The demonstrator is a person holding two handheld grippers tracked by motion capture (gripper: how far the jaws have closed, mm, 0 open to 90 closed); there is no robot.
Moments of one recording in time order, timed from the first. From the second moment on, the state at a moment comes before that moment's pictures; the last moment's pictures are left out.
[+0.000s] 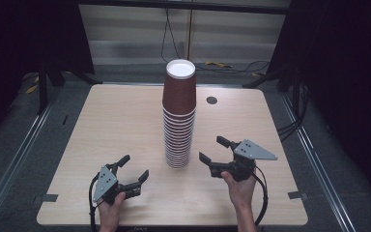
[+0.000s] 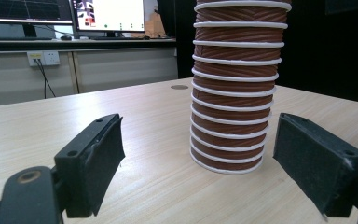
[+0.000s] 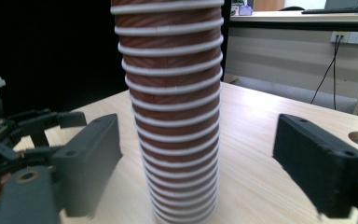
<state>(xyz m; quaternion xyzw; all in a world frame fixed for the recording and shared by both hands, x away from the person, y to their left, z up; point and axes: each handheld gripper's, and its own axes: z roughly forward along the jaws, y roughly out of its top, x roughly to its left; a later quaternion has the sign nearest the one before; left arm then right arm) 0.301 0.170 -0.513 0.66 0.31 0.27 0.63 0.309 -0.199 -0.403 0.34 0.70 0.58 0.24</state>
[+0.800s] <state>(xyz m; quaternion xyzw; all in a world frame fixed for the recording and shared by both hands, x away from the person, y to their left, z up) 0.301 0.170 -0.513 0.66 0.31 0.27 0.63 0.334 -0.191 -0.340 0.28 0.70 0.62 0.20</state>
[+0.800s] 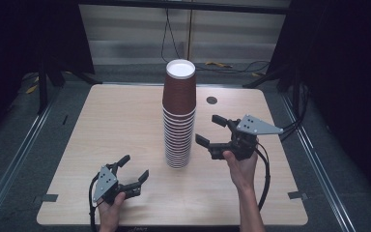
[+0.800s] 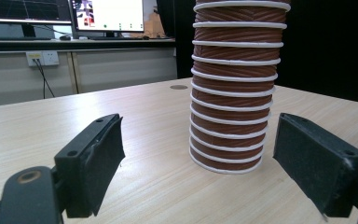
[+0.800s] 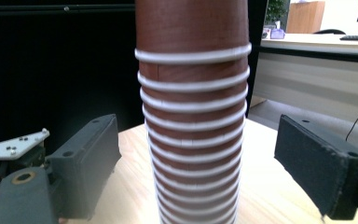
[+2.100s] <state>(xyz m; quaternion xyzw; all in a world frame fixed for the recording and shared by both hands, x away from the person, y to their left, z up) 0.301 0.171 -0.513 0.66 0.30 0.27 0.63 0.383 -0.155 -0.246 0.25 0.74 0.60 0.19</state>
